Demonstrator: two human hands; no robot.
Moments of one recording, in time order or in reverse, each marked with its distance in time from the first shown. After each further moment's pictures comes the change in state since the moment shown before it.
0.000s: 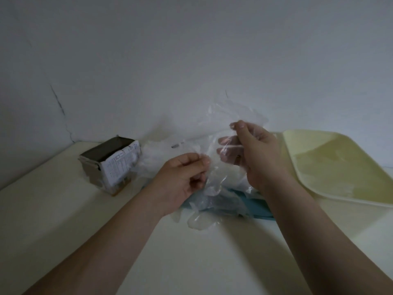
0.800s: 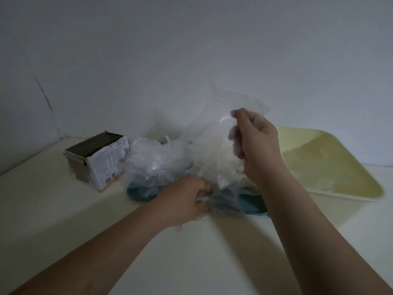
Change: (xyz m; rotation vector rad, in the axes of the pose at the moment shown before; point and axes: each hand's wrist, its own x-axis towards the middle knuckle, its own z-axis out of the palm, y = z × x) left_hand 0.002 -0.045 -0.002 1.394 -0.209 0.234; right_hand 0.013 -0.005 -0.017 -0.059 0.068 -0.178
